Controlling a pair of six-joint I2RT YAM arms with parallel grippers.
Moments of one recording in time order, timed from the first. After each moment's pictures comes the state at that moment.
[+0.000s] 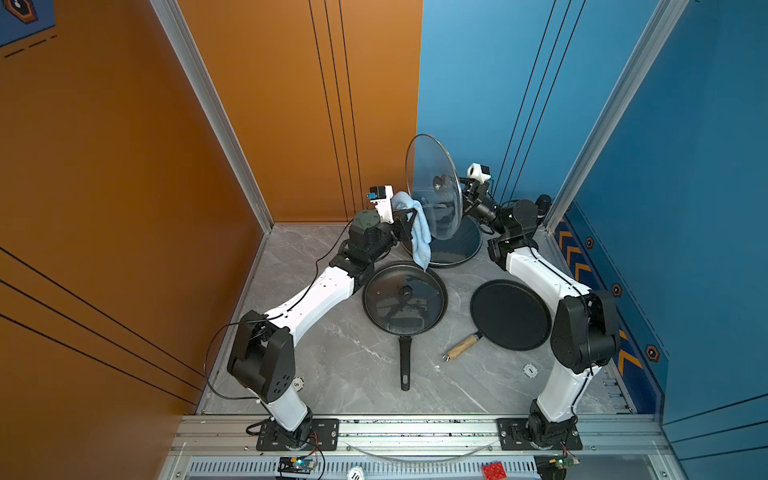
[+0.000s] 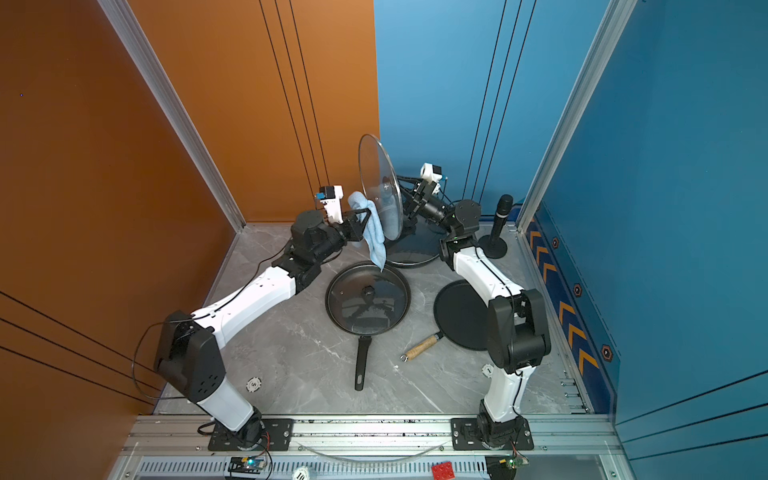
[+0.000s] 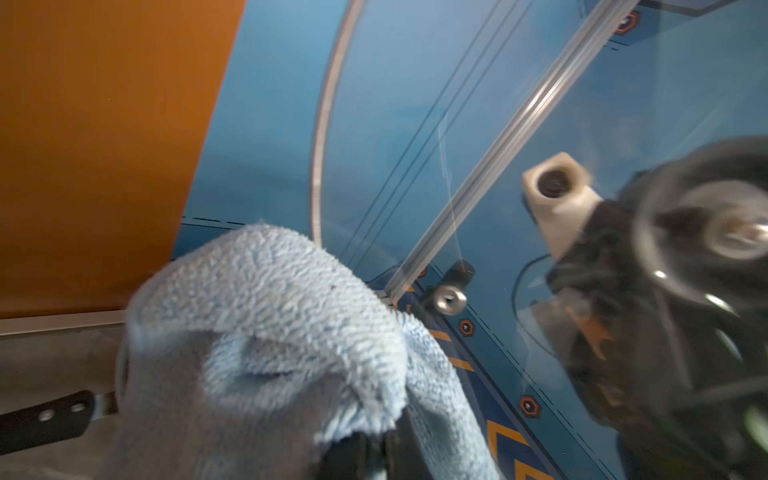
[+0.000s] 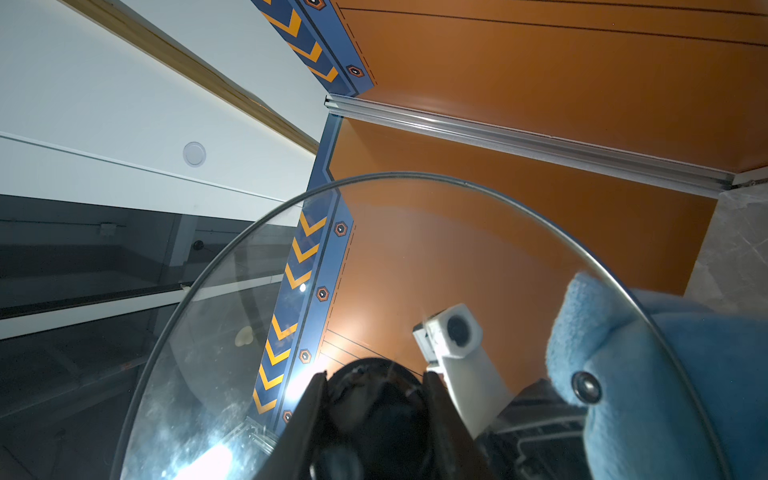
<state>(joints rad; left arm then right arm) -0.50 1.66 1.37 0.28 0.12 -0.58 0.26 1.82 1.48 1.00 -0.81 1.89</state>
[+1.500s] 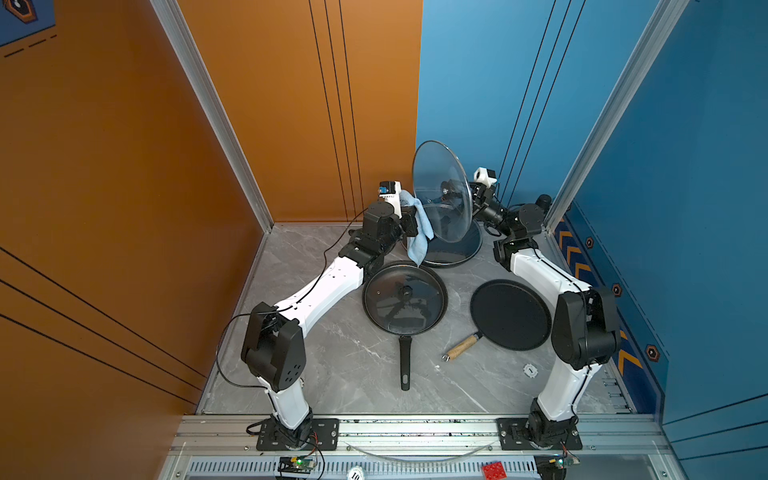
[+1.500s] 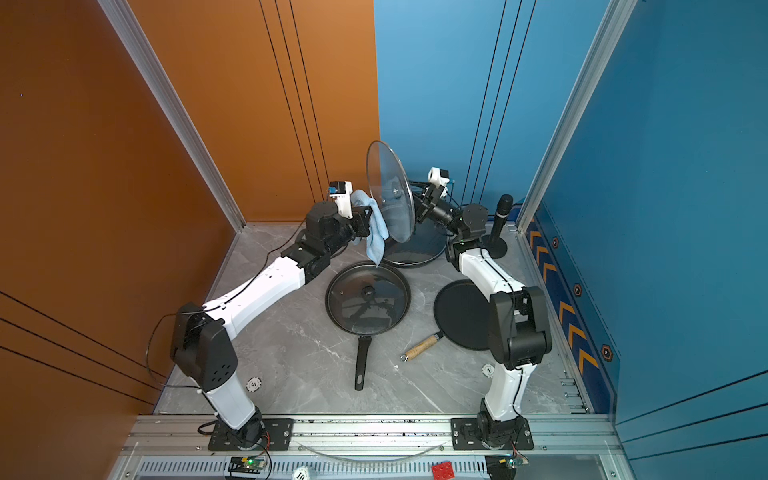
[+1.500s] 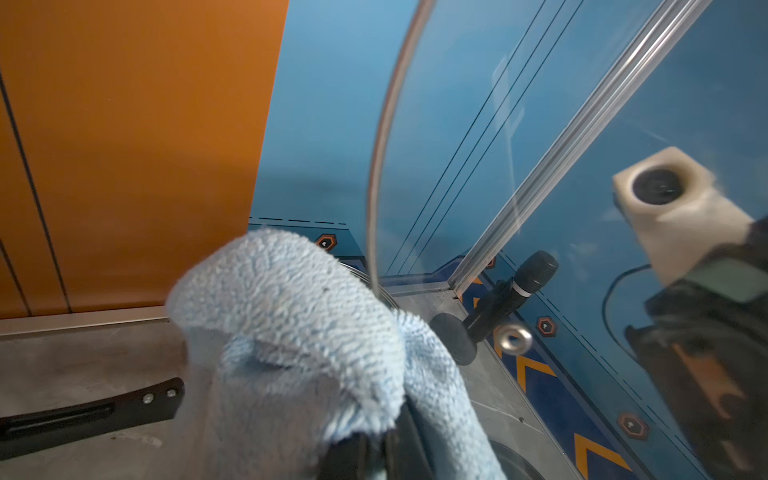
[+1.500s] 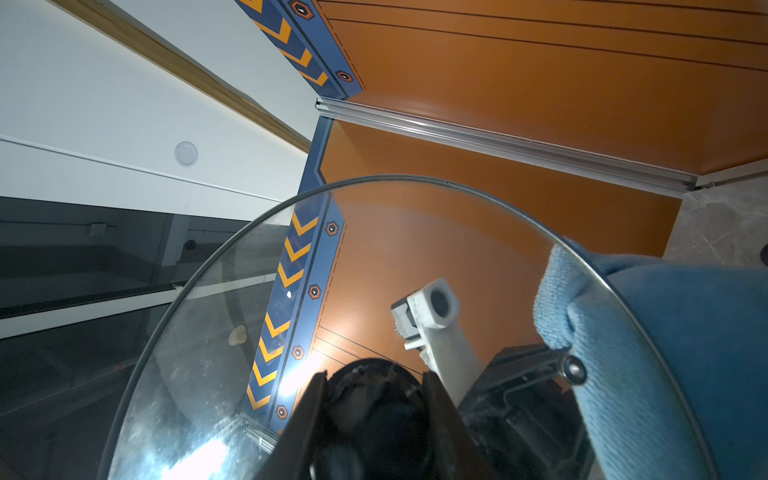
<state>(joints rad) -0.56 1.74 1.54 0.08 -0.05 -0.44 0.19 1.83 1.43 1.07 -0.87 1.91</state>
